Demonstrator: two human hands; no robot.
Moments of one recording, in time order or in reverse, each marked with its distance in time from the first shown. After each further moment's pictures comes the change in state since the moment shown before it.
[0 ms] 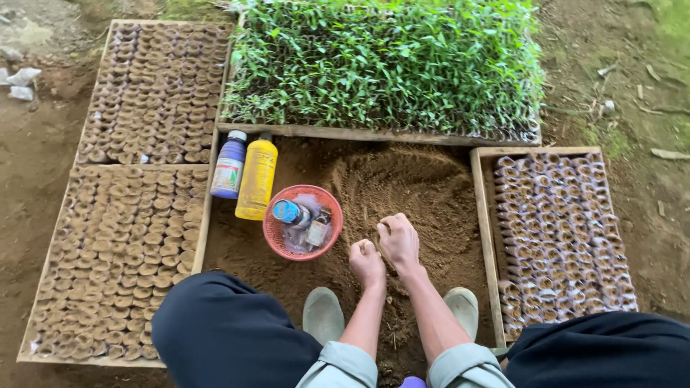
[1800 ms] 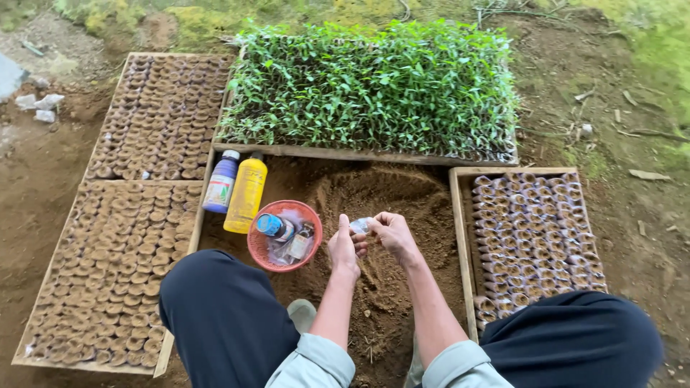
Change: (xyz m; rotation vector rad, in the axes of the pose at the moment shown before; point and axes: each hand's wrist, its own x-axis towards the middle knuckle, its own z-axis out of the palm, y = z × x) left_hand -0.014 0.127 -0.011 -0.426 -0.337 -0.295; right_hand 0.027 -0.030 -0.087 0.769 -0.203 0.309
